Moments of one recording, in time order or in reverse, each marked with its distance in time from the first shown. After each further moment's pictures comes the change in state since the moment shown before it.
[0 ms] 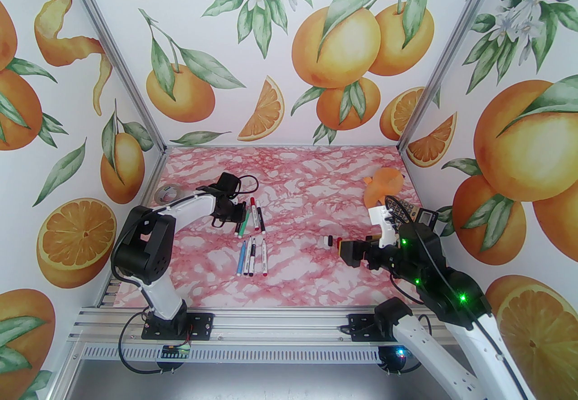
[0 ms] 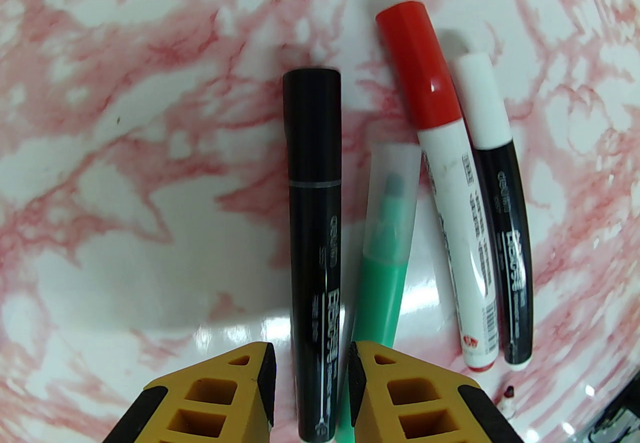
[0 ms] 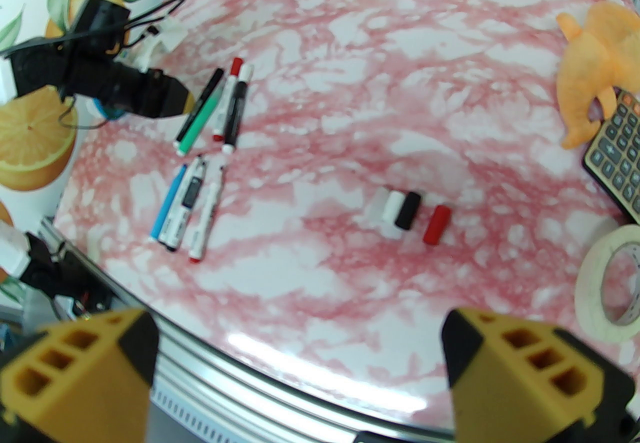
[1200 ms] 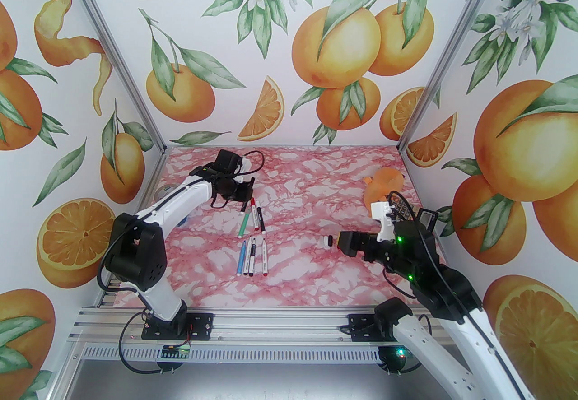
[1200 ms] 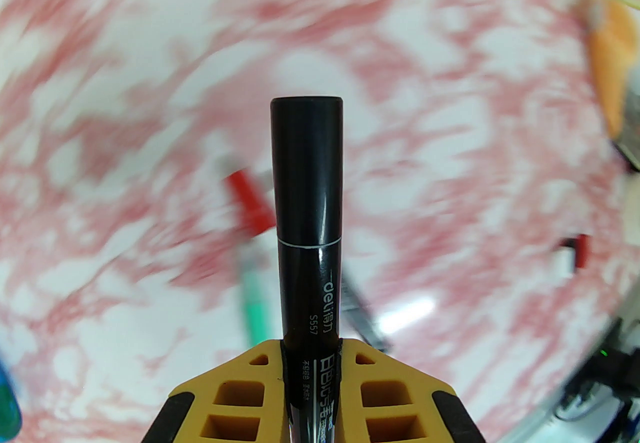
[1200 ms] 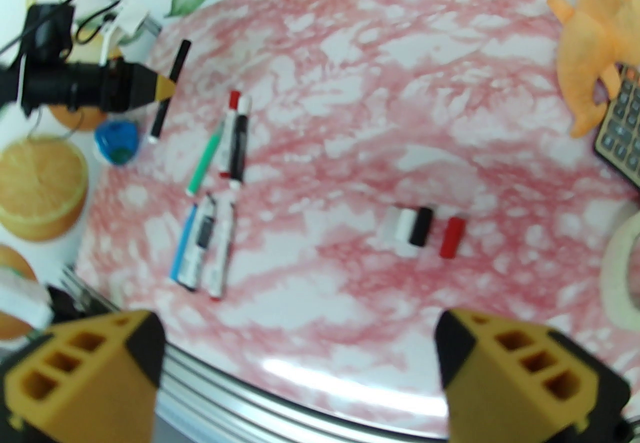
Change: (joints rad) left arm -0.063 -0.071 0.293 -0.136 0.189 0.085; right arm 0.000 0.026 -0.084 0.200 0.018 0.230
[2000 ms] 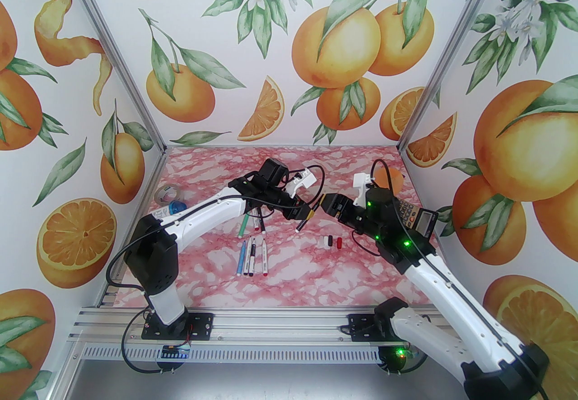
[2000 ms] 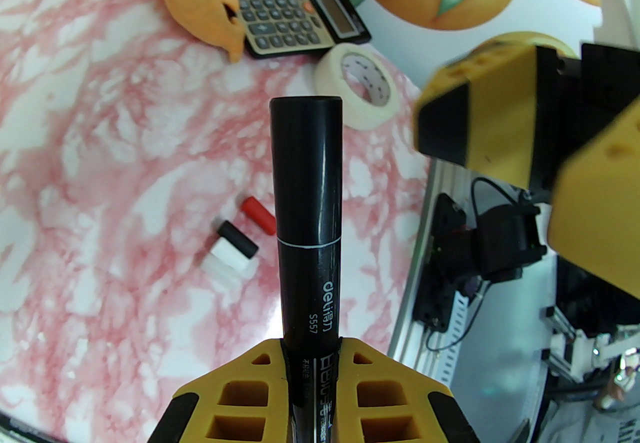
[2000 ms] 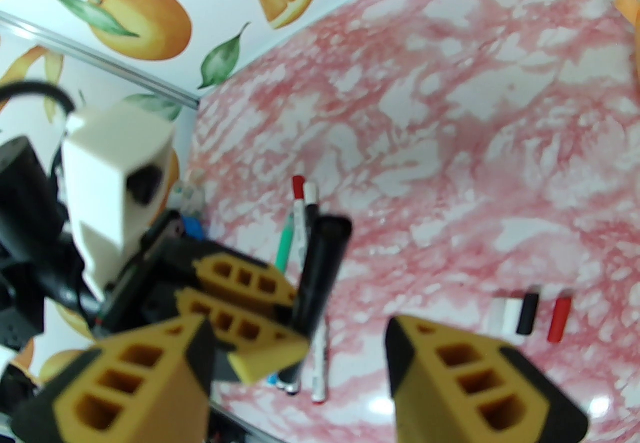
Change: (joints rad) left arm -0.338 0.048 0.051 0.216 0.426 0.034; right arm 0.030 0.360 0.029 0.426 0.021 0.243
